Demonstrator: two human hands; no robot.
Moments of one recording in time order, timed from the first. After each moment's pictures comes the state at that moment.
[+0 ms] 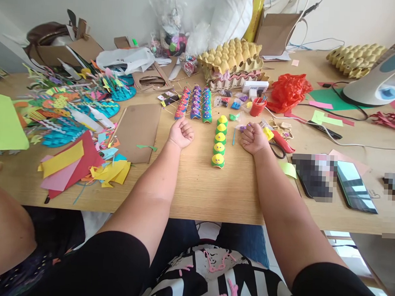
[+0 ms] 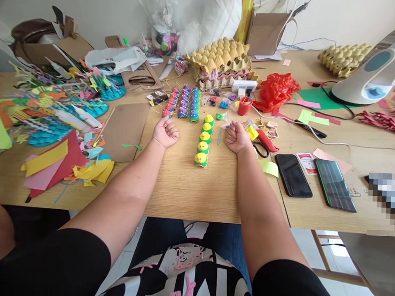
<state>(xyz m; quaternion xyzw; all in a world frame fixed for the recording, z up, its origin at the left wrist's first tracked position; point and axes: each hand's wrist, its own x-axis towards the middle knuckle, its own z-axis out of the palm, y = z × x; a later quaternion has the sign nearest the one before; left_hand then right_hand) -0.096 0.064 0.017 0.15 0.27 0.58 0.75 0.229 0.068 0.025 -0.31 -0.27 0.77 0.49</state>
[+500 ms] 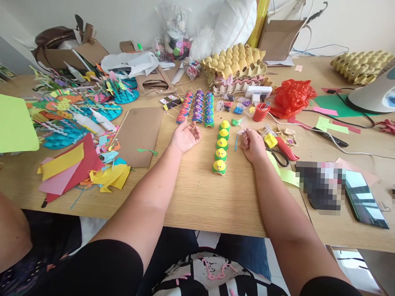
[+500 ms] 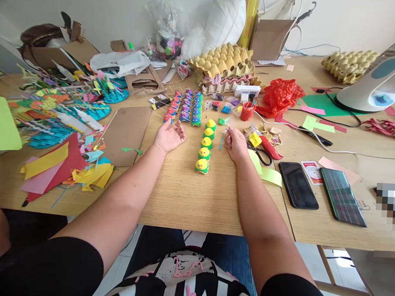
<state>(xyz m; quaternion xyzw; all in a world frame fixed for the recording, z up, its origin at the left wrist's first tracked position) -0.089 0.071 0.013 0.11 0.29 0.56 0.77 0.208 0.070 0.006 -0.38 -0.40 0.62 0.56</state>
